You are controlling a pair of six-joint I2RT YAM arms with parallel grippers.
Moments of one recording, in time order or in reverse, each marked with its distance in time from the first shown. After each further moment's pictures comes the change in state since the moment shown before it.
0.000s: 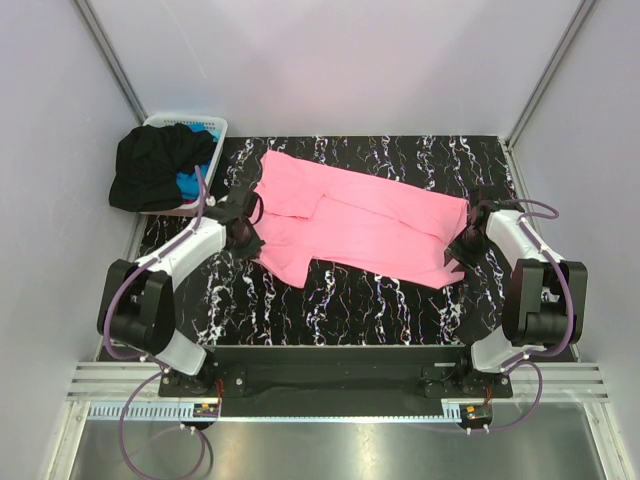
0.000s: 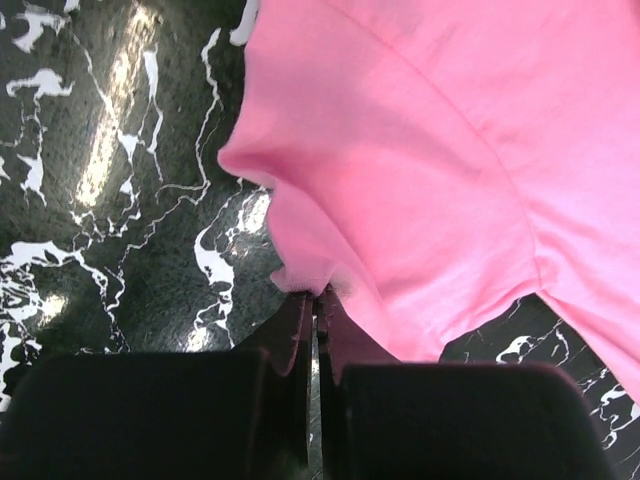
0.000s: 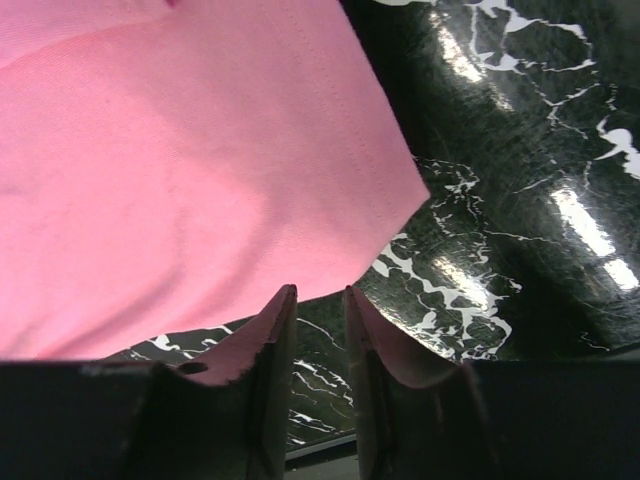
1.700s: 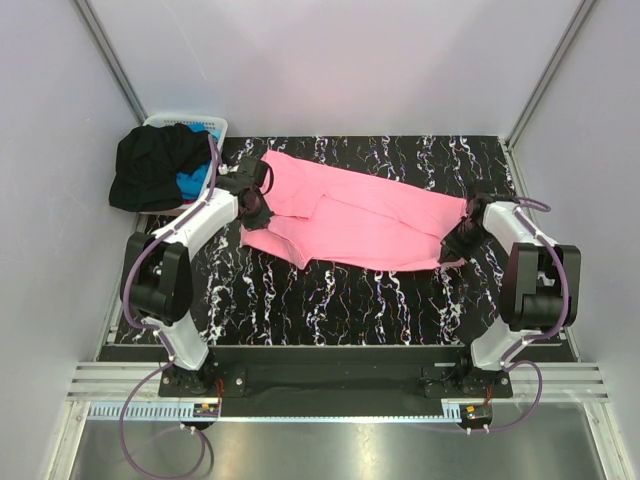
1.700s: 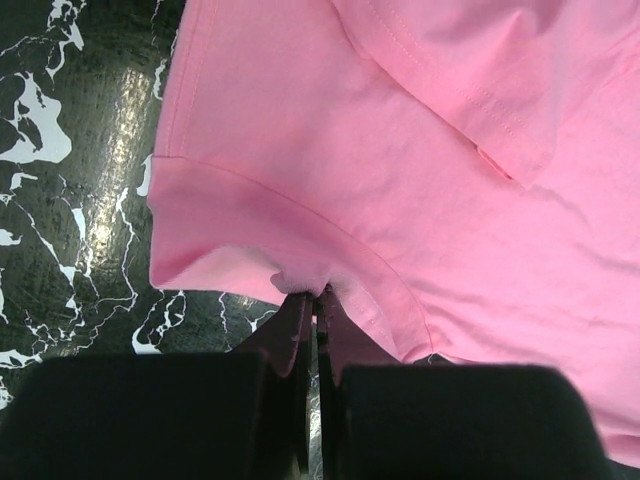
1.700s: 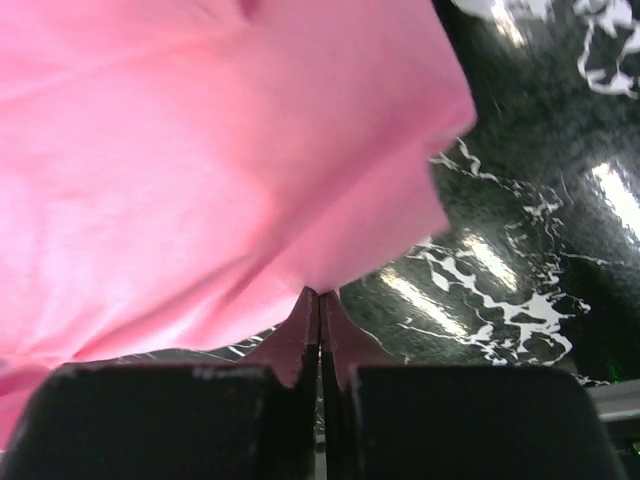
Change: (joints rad) left arm 0.002 0.213 0.316 -0.019 -0.026 0.082; right arm 0.001 0.101 0.051 0.018 -0.085 0.027
